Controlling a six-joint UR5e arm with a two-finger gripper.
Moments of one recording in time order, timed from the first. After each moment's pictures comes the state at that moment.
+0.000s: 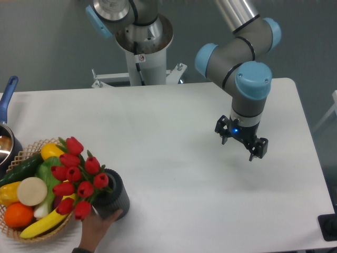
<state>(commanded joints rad) 2.68 -1.96 -1.71 -0.90 1.54 1.37</state>
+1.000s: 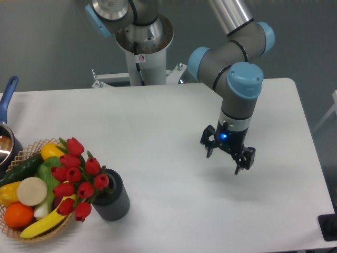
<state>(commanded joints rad) 2.64 -1.95 -1.70 -0.80 1.20 1.25</state>
